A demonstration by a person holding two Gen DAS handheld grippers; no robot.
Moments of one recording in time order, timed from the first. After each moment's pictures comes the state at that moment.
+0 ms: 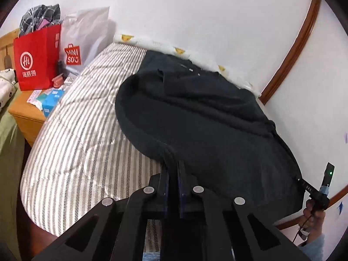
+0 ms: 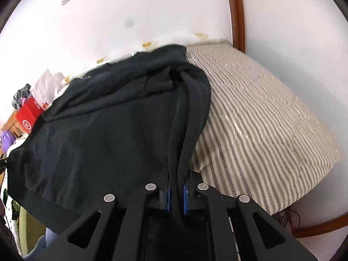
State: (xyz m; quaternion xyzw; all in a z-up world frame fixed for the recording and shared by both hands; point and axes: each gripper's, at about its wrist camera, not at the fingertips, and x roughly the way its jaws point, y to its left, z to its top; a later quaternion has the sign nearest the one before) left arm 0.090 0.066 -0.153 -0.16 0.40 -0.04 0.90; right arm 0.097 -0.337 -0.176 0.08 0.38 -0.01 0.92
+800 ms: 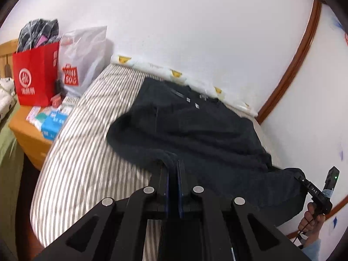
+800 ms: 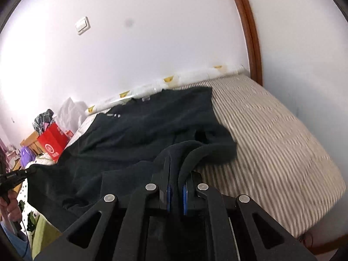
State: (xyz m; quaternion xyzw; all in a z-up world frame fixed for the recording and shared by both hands) left arm 0.136 0.075 -0.107 -0.17 0.36 -0.03 0.92; right arm 0.141 -0.334 -0.099 0.12 0.30 0.04 0.94
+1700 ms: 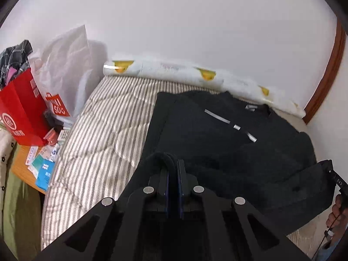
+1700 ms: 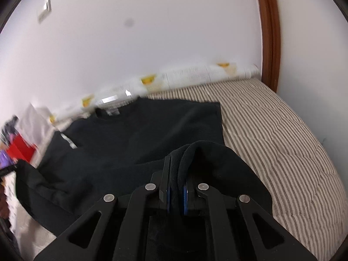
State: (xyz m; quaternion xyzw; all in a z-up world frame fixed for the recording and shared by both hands) left arm 0.339 0.082 -0.151 -0.09 0.42 0.05 0.90; right arm 0.357 -0.328 -0.151 0.07 0.37 -0.01 0.93
